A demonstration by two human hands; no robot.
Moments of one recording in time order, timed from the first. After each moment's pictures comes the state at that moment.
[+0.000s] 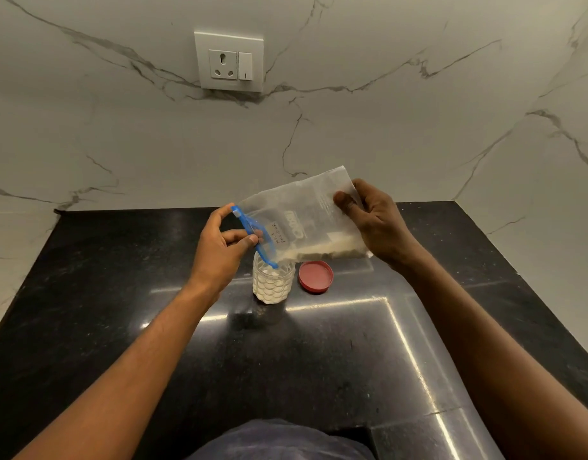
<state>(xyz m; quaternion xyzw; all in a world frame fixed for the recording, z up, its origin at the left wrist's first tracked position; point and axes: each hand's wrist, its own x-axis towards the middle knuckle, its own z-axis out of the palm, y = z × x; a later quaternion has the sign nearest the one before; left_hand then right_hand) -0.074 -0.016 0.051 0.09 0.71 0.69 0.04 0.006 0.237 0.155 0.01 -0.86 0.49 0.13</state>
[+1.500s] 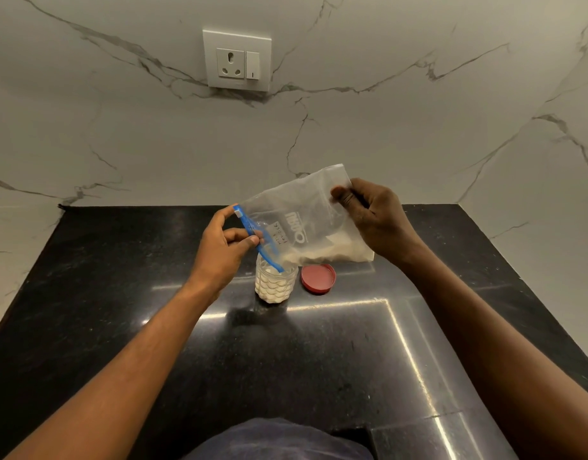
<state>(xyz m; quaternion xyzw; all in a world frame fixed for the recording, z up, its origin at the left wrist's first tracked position) -0.073 -0.020 0.052 0.08 0.72 0.69 0.05 -0.002 0.230 0.167 0.03 -0.89 0.41 0.18</state>
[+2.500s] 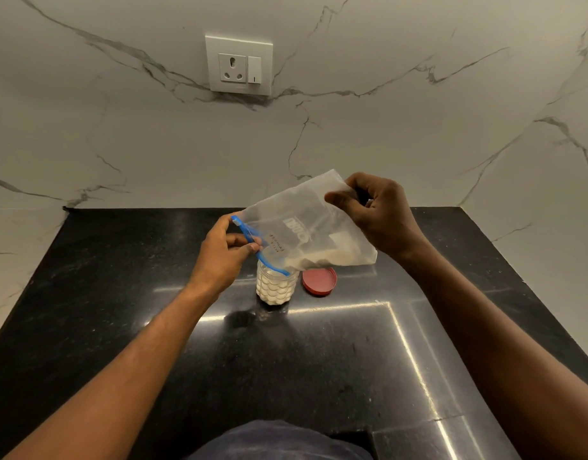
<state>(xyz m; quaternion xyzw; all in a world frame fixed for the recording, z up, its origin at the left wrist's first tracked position) -0.072 -0.022 0.053 0.09 0.77 0.63 0.06 -0.004 0.230 0.173 0.07 -0.90 0.37 0.21</state>
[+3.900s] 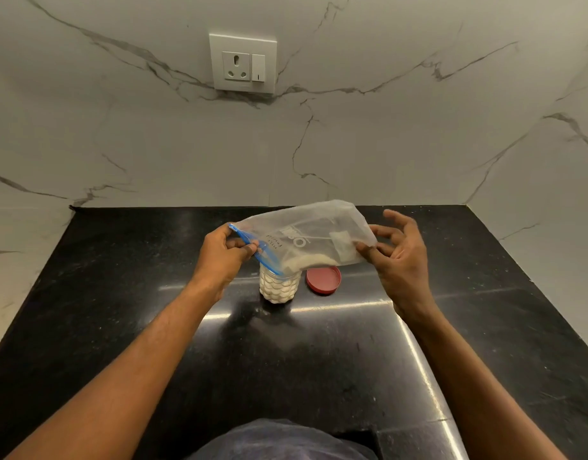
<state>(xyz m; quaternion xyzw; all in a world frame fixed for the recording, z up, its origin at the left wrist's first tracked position) -0.076 -0.026 0.045 0.02 0.74 0.67 0.09 0.047 0.243 0.097 -0.12 -0.78 0.58 0.21</state>
